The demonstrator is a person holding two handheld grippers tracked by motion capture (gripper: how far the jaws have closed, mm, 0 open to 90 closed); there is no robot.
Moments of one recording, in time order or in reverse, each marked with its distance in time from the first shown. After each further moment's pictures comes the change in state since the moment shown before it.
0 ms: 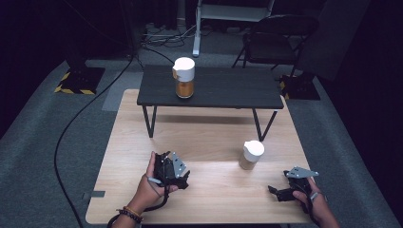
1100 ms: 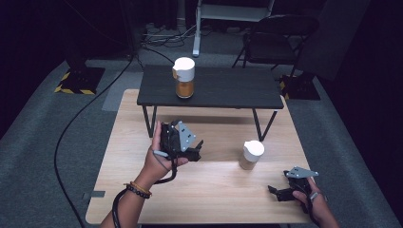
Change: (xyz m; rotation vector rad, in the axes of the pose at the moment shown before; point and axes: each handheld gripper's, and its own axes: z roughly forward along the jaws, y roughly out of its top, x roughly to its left) left arm 0.029 0.076 -0.036 -0.235 0.030 -0.015; right arm 0.001 0.000 0.000 0.000 -0.004 0.004
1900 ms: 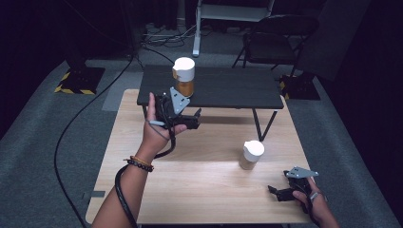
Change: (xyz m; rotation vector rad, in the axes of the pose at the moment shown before) left arm 0.048 0.053 0.008 -0.068 0.059 -0.129; right arm 0.000 0.000 0.000 0.000 0.000 0.000
